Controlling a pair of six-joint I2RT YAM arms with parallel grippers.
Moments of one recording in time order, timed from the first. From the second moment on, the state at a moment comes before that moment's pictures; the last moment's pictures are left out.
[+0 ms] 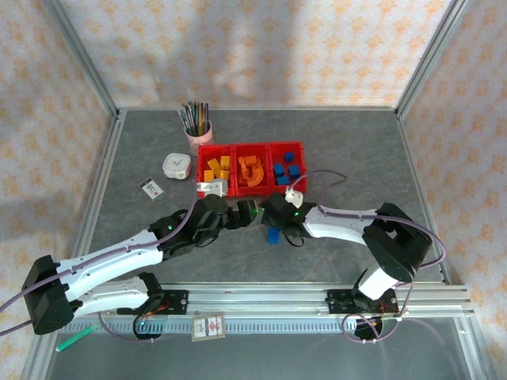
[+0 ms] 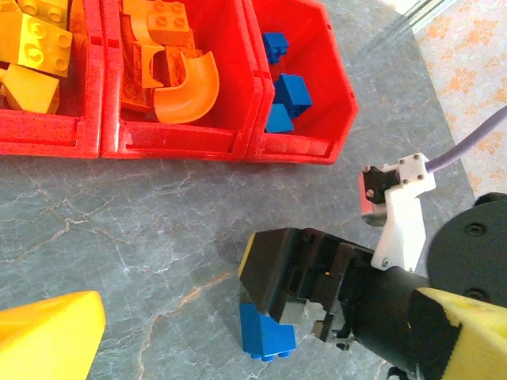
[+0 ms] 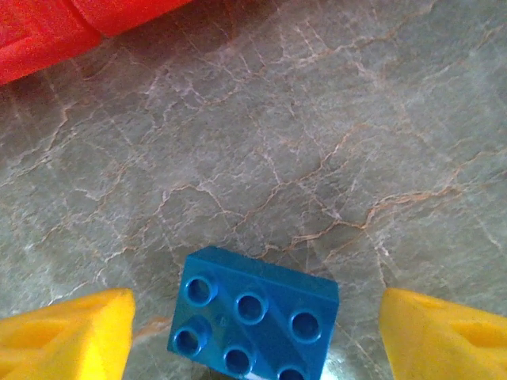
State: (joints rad) left arm -0.90 1.04 0.72 -0.30 -0.29 -0.89; right arm 0.88 1.59 0.82 -0.37 0.30 1.09
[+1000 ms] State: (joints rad) left arm -0.90 0.89 0.68 -0.30 -0.30 -0.92; right arm 0.89 1.49 0.82 -0.37 0.36 1.08
